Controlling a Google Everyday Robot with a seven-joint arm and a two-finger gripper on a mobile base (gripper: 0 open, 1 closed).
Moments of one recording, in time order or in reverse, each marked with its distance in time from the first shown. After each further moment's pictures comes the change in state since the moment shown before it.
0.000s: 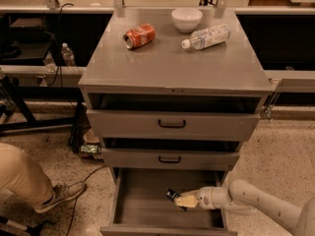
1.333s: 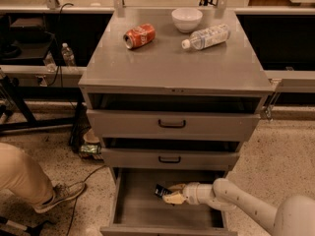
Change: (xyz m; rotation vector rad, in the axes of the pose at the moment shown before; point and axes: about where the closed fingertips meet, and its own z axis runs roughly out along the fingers) arm -0.017 -0.023 0.077 -0.017 -0.068 -0.341
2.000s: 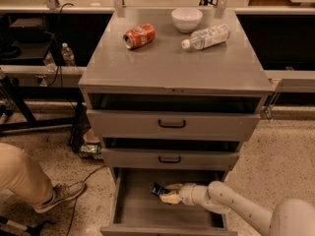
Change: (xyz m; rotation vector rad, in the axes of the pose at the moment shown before) arm 0.006 -0.015 0.023 0.069 -0.030 -0.039
